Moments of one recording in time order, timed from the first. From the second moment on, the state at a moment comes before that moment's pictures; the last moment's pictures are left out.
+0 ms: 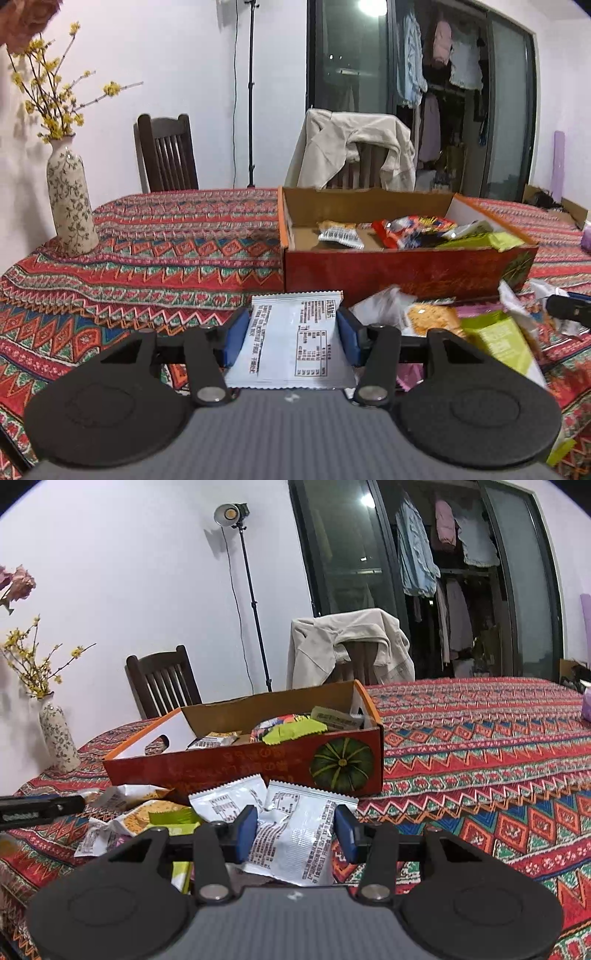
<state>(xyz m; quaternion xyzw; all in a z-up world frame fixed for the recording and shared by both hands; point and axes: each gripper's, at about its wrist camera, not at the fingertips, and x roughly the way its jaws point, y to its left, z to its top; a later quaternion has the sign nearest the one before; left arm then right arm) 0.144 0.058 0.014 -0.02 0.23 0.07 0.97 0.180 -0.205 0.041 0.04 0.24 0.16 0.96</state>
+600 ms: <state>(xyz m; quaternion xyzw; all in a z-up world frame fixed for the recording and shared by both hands) 0.212 0.018 0.077 -0.02 0.18 0.04 0.98 0.239 -0.173 0.110 0.00 0.18 0.16 0.97</state>
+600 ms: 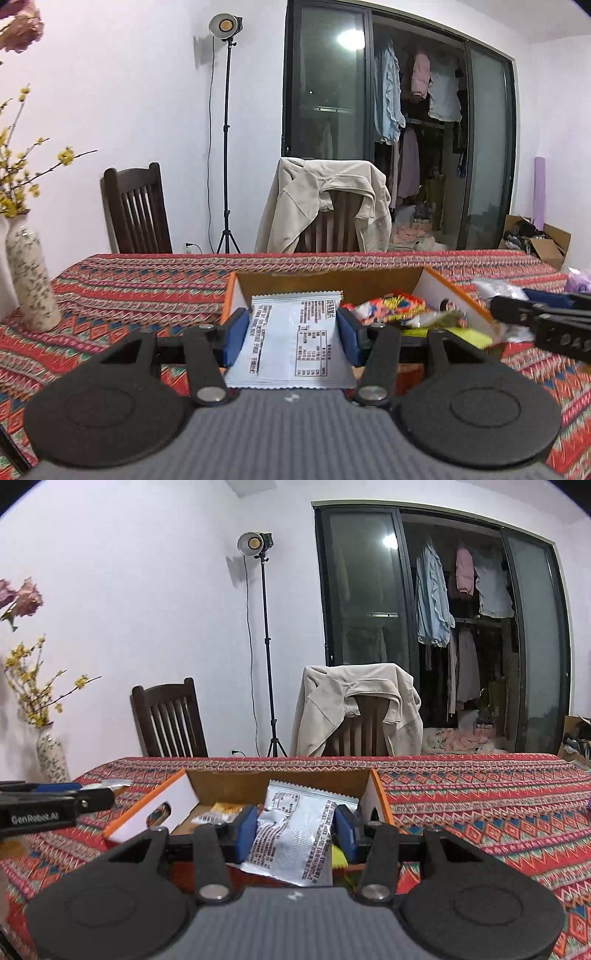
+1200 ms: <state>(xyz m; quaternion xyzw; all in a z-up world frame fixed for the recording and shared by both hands) 0.282 0.023 0.048 -0.04 0.16 0.07 0.98 0.311 -0.153 0.079 0.03 0.19 0.15 0.97</state>
